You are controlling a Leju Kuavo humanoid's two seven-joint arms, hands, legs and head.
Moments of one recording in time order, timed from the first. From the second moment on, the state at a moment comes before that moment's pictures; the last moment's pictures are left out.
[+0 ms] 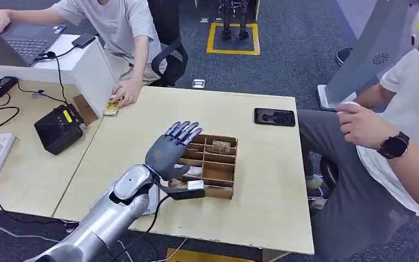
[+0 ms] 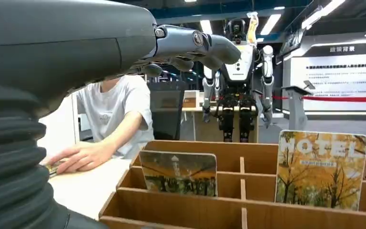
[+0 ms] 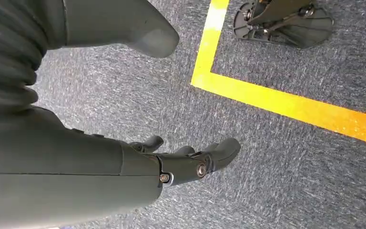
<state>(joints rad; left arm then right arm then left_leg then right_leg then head) -0.46 0.08 -0.58 -1.10 -1.09 0.35 -0.24 -0.06 0.08 -0.83 -0.20 1.31 -0.12 -0.15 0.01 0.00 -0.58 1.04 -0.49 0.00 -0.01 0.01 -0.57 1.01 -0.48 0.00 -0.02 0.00</state>
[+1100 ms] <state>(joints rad) -0.47 0.09 -0.58 -1.03 -1.11 0.34 -0.24 -0.06 0.08 -0.84 -0.20 1.32 -0.12 -0.15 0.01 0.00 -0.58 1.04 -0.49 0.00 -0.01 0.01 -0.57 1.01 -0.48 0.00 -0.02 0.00</state>
